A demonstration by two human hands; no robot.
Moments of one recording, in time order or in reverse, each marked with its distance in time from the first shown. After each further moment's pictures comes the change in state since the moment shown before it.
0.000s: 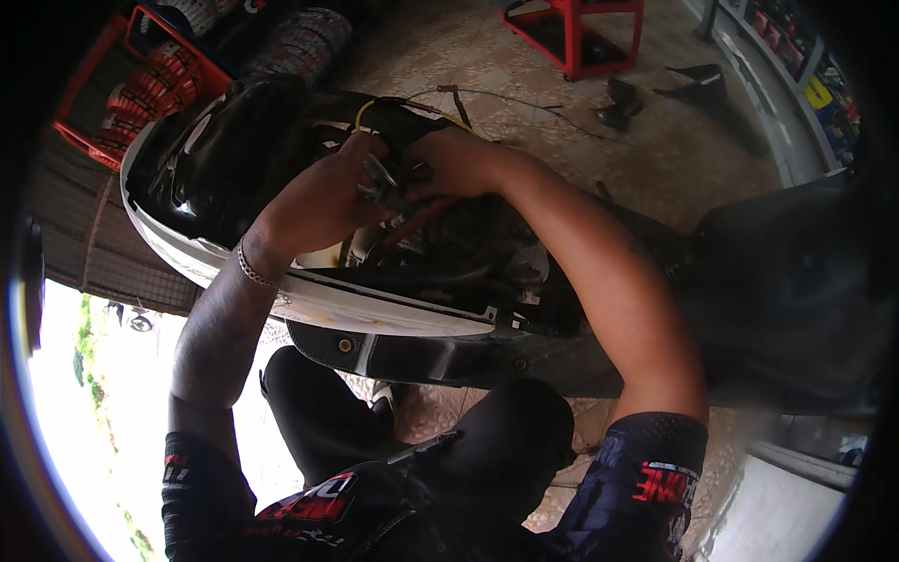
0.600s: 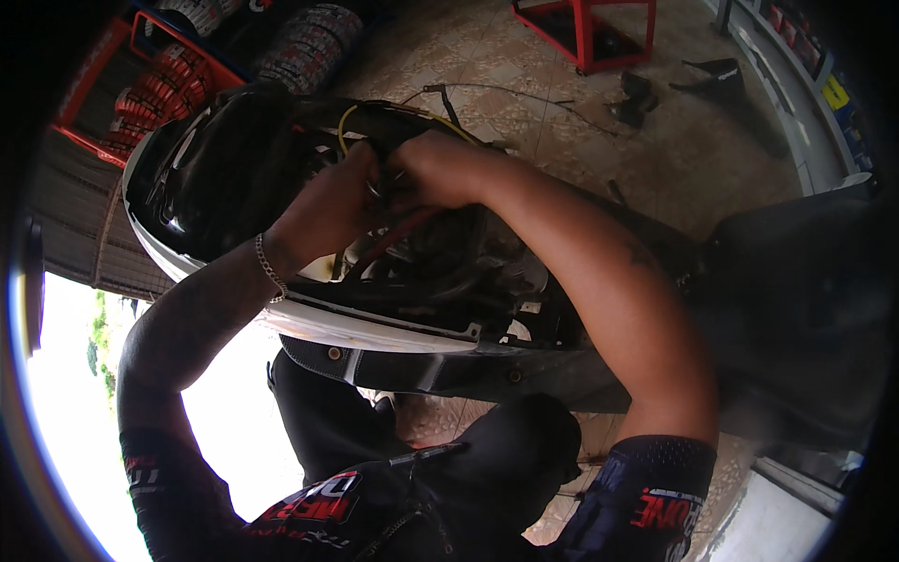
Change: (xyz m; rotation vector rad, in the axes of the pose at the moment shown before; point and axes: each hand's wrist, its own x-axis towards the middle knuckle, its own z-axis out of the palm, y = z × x) left_hand 0.030 -0.018 0.038 0.042 0.111 0.063; right_hand 0.006 0.021 0.008 0.006 0.025 -0.135
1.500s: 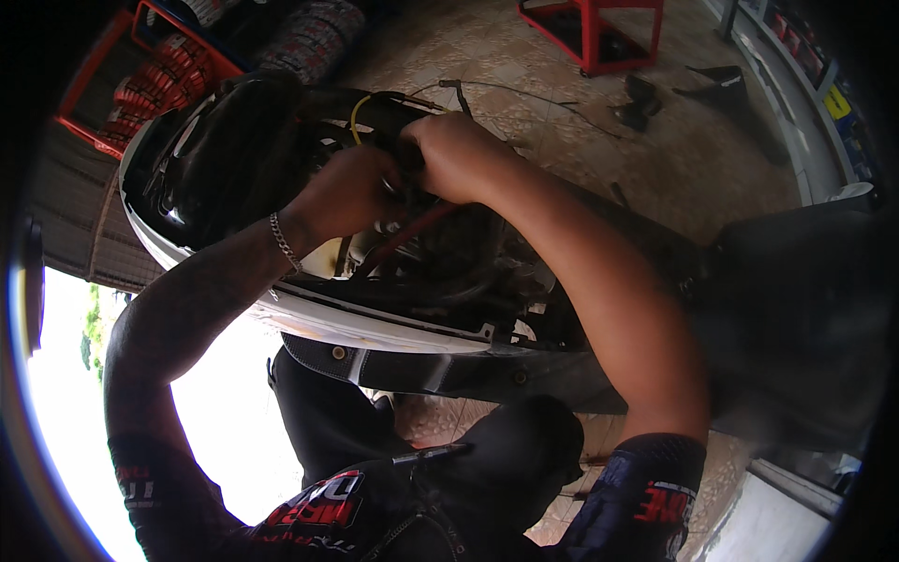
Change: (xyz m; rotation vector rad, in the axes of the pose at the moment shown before) left_hand 0.013 -0.002 -0.003 0.097 -0.077 0.027; right_hand -0.003 -0.032 -0.008 -0.135 0.284 0.173
